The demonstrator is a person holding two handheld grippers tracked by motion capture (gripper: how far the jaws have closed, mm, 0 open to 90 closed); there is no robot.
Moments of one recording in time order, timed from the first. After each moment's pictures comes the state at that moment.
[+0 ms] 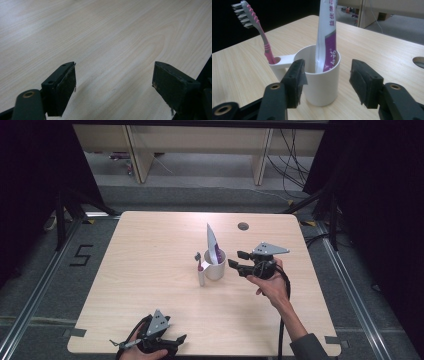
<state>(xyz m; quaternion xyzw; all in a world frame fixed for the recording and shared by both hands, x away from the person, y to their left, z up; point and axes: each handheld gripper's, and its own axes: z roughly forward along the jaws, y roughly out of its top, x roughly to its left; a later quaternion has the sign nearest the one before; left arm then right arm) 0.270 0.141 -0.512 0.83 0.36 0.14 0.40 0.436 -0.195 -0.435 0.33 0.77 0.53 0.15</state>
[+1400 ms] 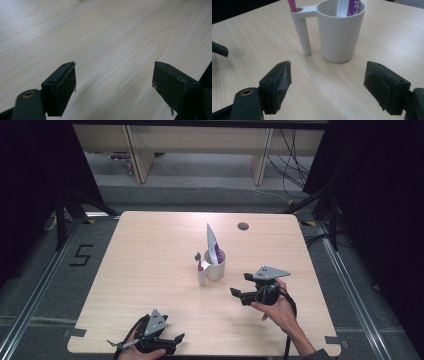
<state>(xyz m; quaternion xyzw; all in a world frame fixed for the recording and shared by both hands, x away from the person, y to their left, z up) 0.268 0.145 -0.510 0.83 0.36 0.15 0.40 0.382 -0.204 -0.464 0.32 0.81 0.47 0.14</state>
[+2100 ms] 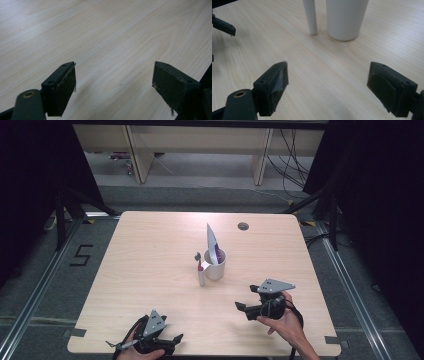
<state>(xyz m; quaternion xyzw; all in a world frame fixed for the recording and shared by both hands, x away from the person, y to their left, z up) 0.269 0.148 -0.511 0.83 0.36 0.15 0.40 0.350 -0.217 -0.474 0.33 0.82 0.45 0.13</state>
